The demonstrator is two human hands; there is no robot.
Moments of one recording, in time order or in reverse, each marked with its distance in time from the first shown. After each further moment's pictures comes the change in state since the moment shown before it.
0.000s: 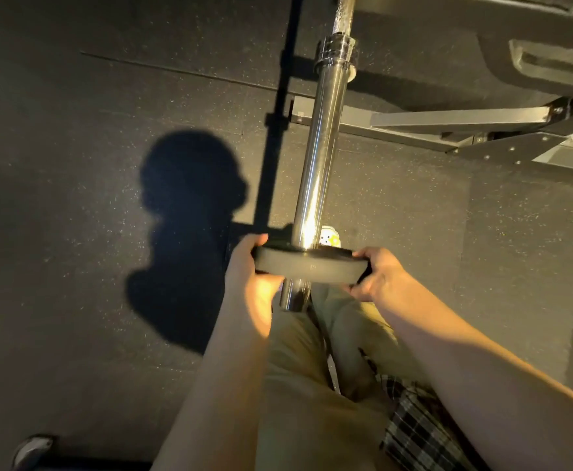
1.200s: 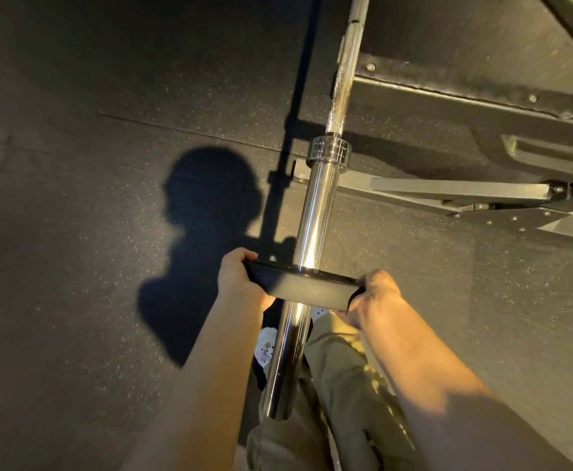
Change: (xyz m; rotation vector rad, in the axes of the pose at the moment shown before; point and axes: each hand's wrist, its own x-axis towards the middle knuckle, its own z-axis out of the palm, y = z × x) left_hand 0.045 0.078 0.102 -0.082 0.126 -0.108; right_hand 0.002 -0.104 0.064 0.262 0.037 -0.077
